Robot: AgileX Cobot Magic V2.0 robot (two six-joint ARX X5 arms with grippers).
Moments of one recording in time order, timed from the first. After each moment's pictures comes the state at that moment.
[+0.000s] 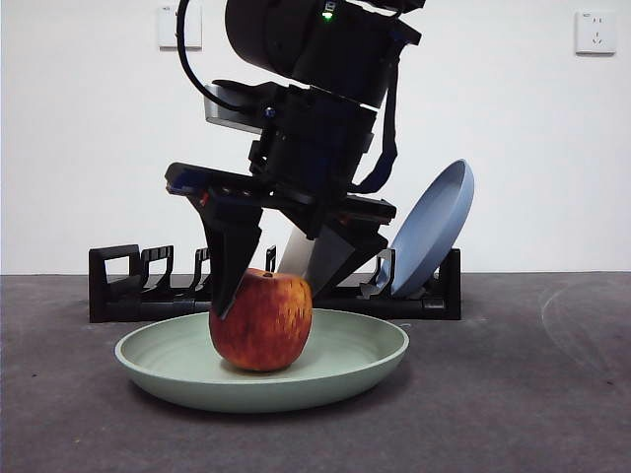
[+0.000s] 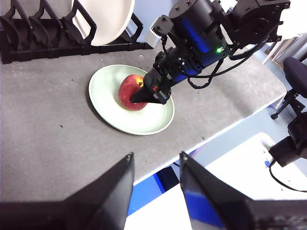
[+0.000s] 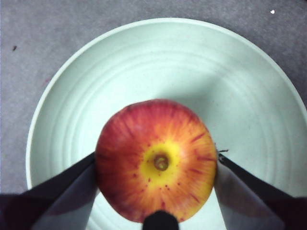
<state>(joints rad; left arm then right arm) -1.12 0.17 1.00 -1.30 -0.29 -0.62 0.88 1.83 1.26 -0.50 0.04 0.19</state>
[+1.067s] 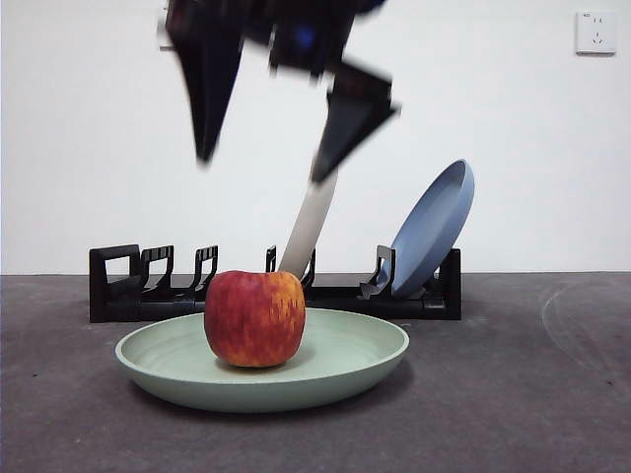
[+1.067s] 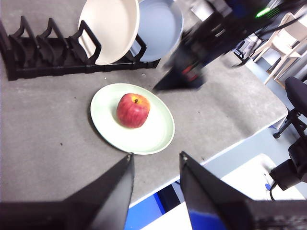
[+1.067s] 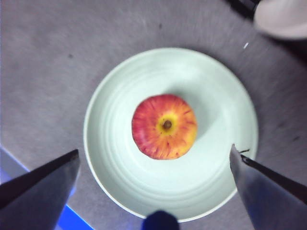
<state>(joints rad) -1.12 0.21 1.00 -1.22 -0.34 -0.63 0.88 1.78 1.67 -1.00 0.01 0.10</state>
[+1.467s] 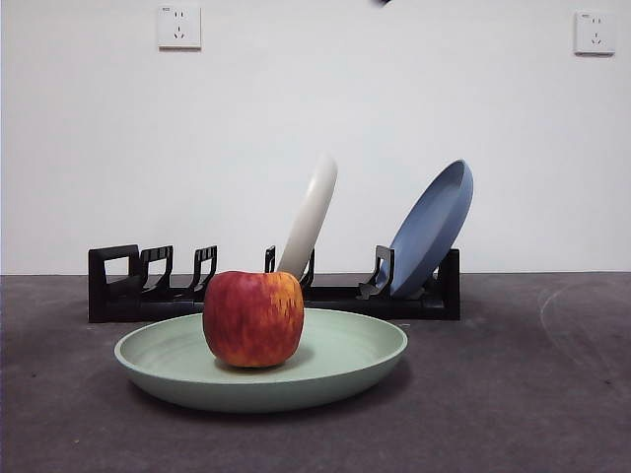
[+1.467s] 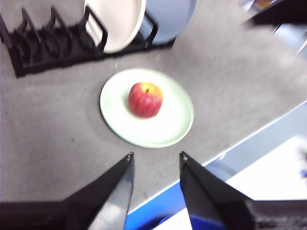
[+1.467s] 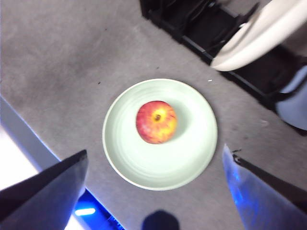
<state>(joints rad) -1.12 0.42 1.00 -1.18 -0.36 -0.58 0.88 1.39 1.59 -1.06 0.05 0.07</state>
